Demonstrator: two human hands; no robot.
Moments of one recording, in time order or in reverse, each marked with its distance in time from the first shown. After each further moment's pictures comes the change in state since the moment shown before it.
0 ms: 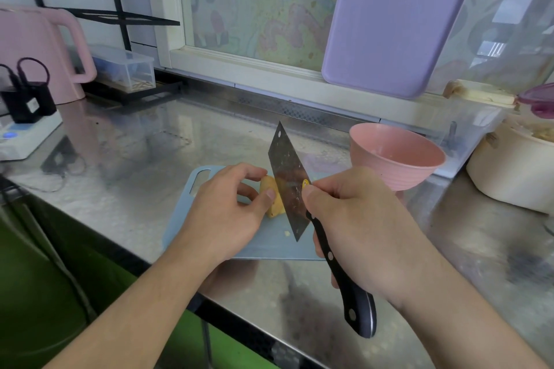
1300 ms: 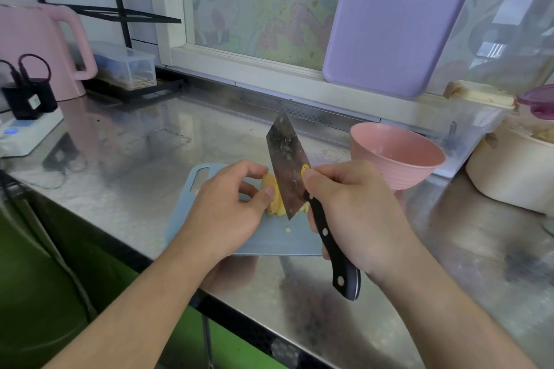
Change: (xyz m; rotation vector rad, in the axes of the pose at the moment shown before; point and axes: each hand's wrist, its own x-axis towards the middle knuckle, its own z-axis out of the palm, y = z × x) left_hand 0.001 -0.001 -0.001 -0.034 -0.031 -0.026; right_hand 0.017 0.007 0.009 0.153 0.075 -0.037
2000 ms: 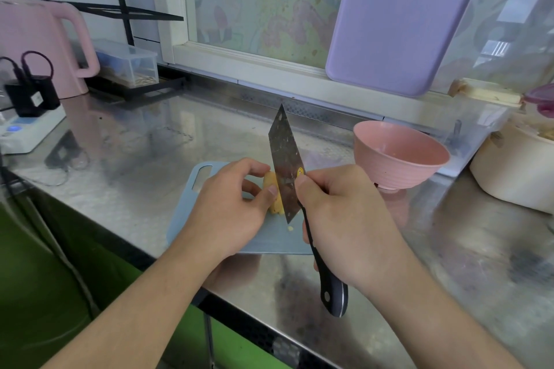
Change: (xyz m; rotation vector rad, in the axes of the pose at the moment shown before) left_hand 0.000 0.000 0.001 0.001 0.018 0.021; right_hand -0.009 -0.005 0.015 -0.087 0.019 0.001
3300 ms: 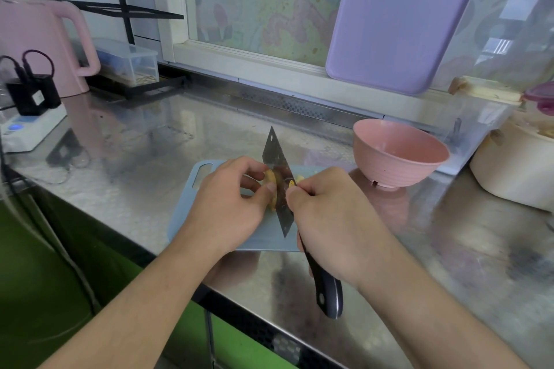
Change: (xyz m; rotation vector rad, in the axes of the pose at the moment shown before) left_hand 0.001 -0.002 0.001 -0.031 0.042 0.030; right_hand 0.004 0.000 0.004 -0.285 -0.156 -0.057
